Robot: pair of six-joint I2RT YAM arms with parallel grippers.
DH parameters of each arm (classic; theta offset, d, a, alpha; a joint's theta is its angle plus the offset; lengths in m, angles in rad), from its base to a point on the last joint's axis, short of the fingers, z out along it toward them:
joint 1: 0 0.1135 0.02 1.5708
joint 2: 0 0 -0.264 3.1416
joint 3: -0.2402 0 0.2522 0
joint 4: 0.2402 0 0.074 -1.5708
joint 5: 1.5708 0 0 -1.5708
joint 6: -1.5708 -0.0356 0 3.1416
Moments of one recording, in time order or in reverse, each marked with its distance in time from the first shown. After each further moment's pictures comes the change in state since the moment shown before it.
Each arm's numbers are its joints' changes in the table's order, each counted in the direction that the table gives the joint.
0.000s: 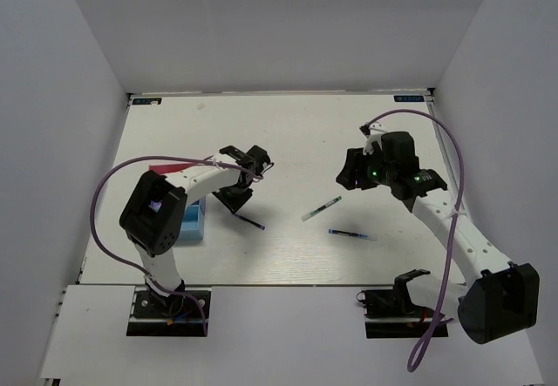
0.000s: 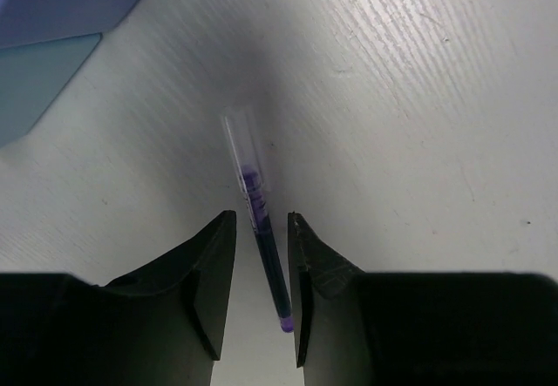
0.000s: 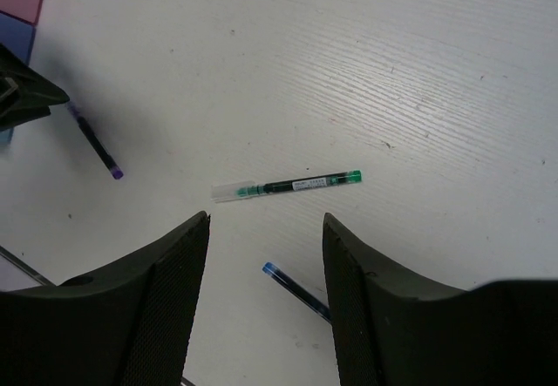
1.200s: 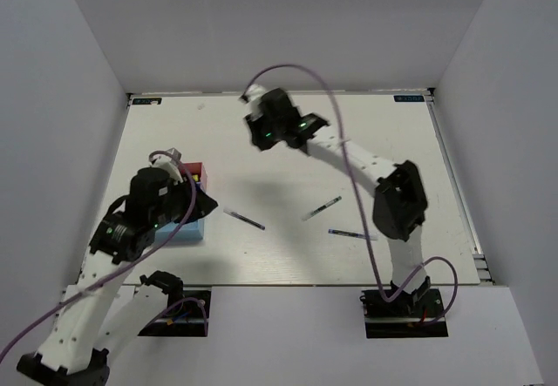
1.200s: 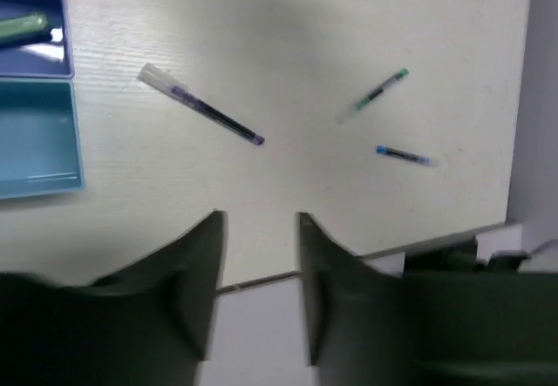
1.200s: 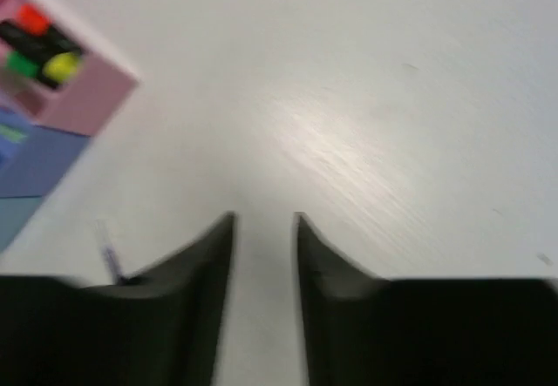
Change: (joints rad) left arm 0.251 1.086 0.282 -0.148 0.513 -0.874; right arm 0.479 -0.912 -0.967 -0.008 0.202 0.174
